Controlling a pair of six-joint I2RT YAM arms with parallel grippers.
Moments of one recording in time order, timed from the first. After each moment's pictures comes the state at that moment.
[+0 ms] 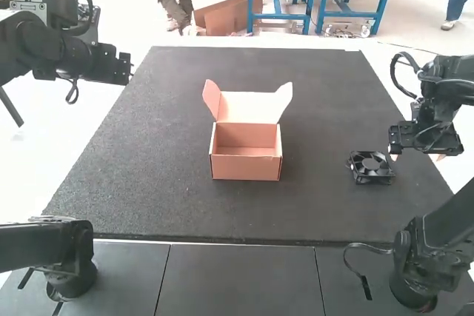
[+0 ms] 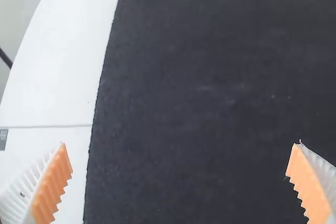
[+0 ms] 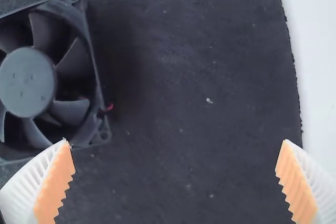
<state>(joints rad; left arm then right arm) -0.08 0.93 1.01 -0.66 -0.18 0.05 -0.22 1.41 0.87 -0.71 0.16 -0.16</state>
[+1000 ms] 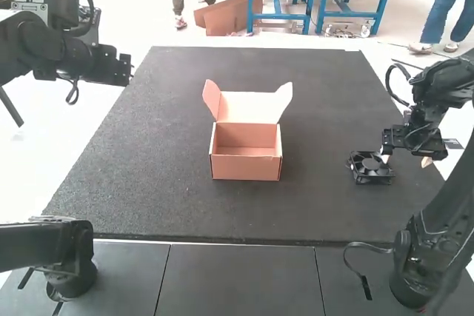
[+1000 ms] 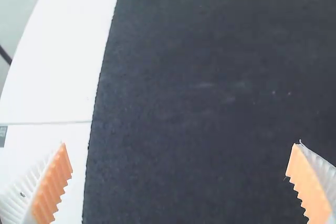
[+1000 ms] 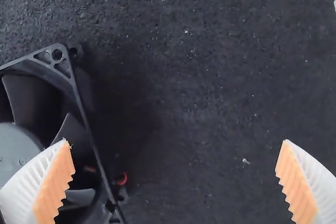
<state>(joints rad) -0.08 0.94 1.01 -0.67 -0.18 0.04 -0.25 1.69 0.98 -0.64 0.10 -0.10</state>
